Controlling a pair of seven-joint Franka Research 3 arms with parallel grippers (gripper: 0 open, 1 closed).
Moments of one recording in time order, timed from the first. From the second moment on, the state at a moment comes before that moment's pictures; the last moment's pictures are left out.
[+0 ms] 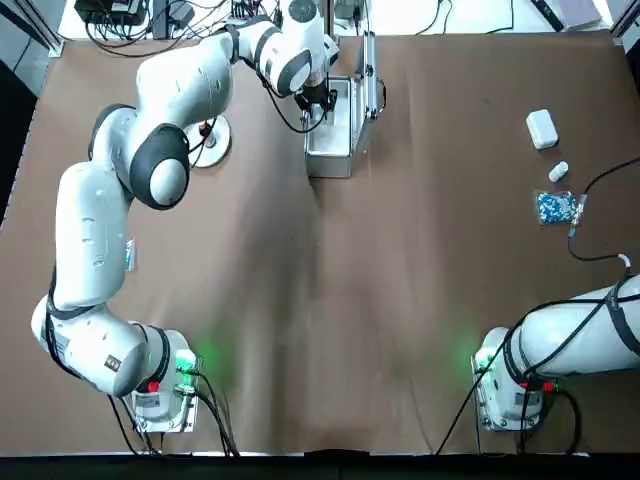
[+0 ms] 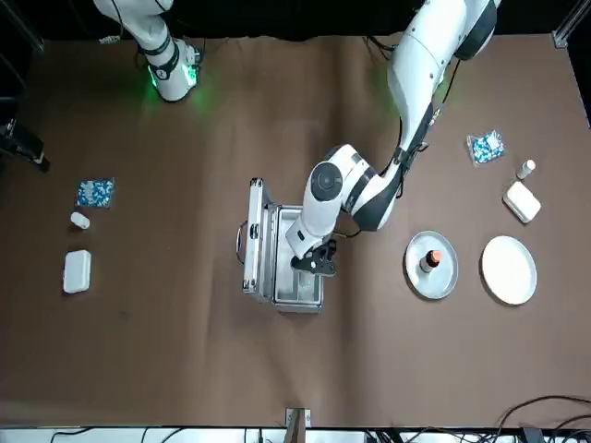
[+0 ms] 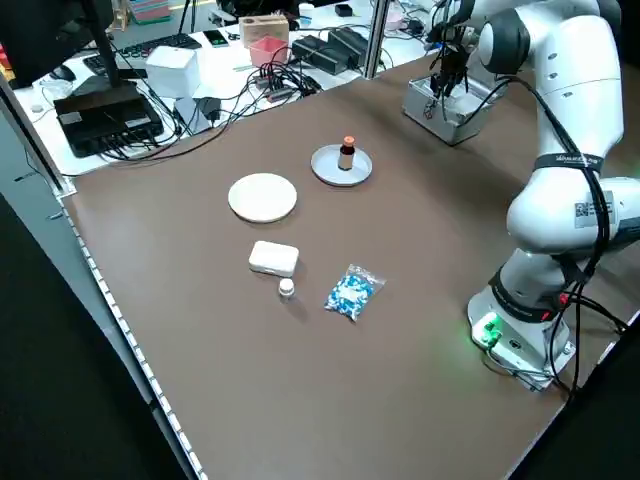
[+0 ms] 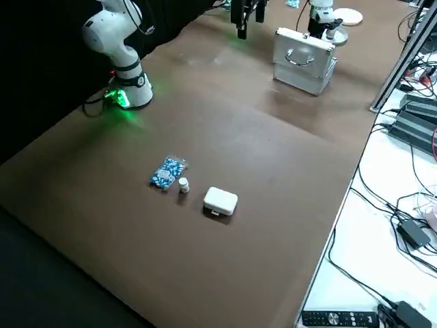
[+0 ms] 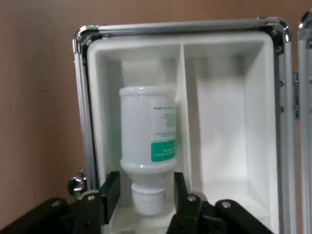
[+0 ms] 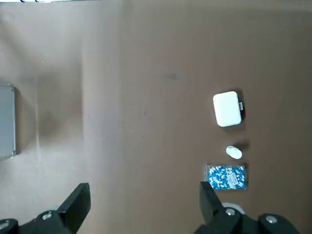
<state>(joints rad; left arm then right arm) -0.46 0.81 -0.31 -1.31 0.27 2.22 -0.70 0.06 0.02 -0.12 -1.46 0.01 1.55 -0.04</state>
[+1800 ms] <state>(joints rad) -0.44 0.82 -0.32 -1.31 0.27 2.22 -0.71 0.06 0.02 -0.12 -1.46 0.01 1.55 -0.04</state>
